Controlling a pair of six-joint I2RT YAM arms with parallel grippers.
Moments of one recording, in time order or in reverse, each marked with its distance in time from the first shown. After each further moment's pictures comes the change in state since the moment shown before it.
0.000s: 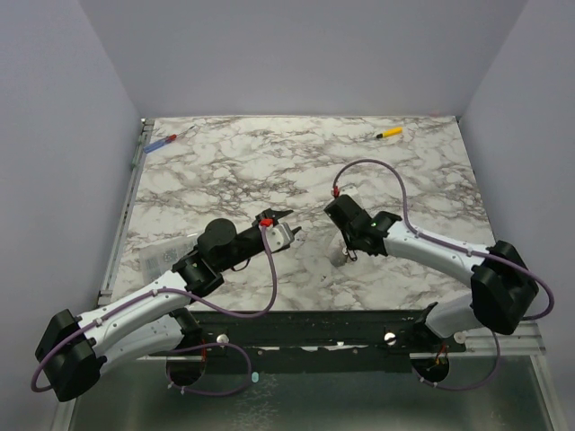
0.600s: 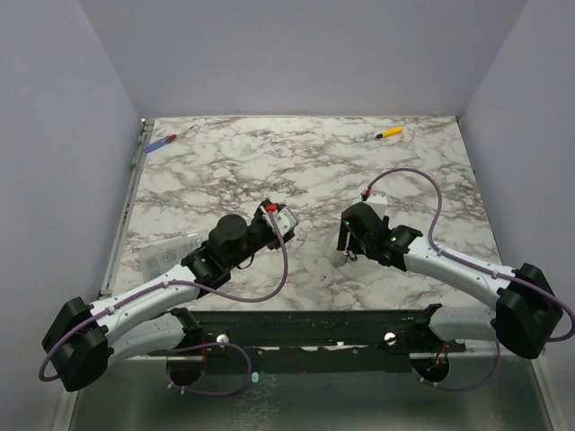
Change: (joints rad) left arm 0.000 0.093 0.017 -0.006 -0.174 -0.093; right arm -0.021 -0.230 -0.195 0.105 -0.031 0.446
